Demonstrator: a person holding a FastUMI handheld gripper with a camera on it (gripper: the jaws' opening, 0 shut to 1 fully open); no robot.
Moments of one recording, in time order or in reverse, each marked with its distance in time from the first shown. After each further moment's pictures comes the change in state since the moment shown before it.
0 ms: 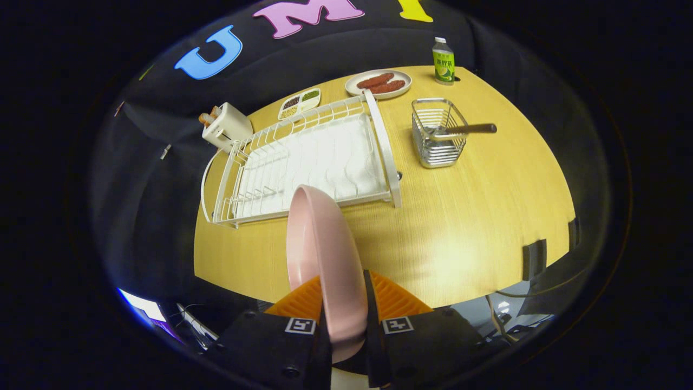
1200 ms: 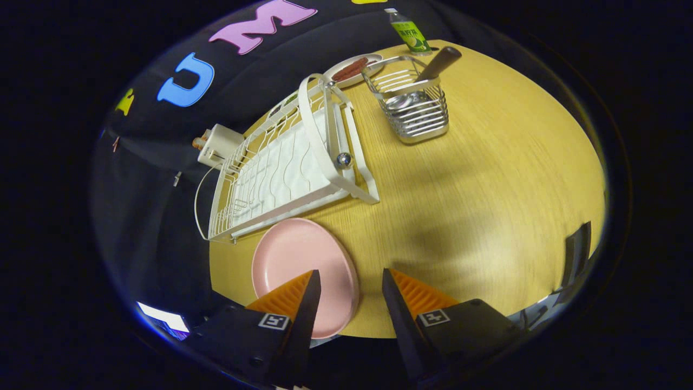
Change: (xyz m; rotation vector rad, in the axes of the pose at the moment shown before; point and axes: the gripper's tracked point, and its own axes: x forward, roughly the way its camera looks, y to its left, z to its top) arm 0.052 -0.065 0.017 0.090 -0.076 0.140
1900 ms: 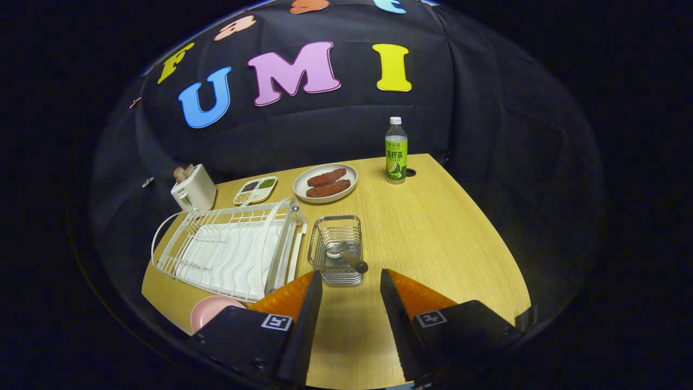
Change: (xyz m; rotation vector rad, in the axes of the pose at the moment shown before) arm -0.066 -0.061 0.178 -0.312 -0.475 -0.221
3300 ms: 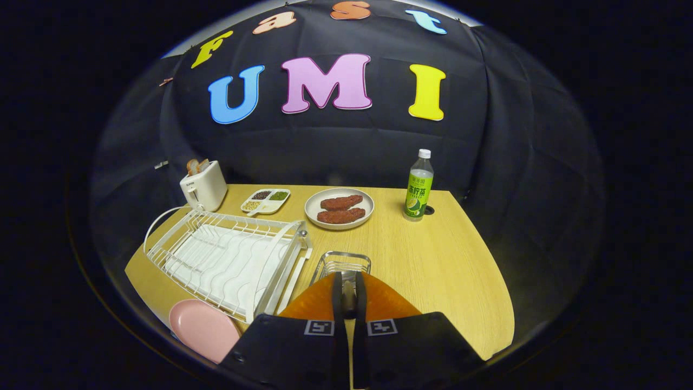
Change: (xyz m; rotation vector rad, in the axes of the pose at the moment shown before) arm 0.017 0.014 0.052 -0.156 -0.117 0.067
